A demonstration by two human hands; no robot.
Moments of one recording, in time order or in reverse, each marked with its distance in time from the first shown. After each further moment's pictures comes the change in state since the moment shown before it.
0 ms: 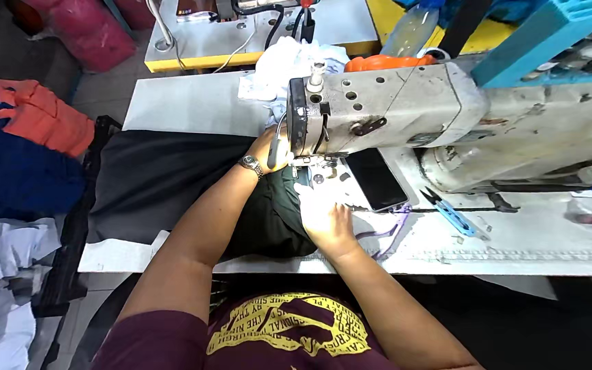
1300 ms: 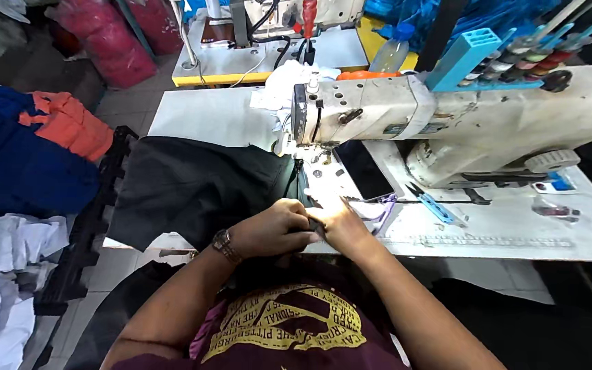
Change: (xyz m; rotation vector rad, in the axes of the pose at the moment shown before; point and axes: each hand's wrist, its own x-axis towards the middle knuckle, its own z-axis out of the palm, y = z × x) left_hand -0.135 0.084 -0.010 -0.387 -0.313 0.155; right_hand -0.030 0.042 -0.026 0.198 -0.137 -0.470
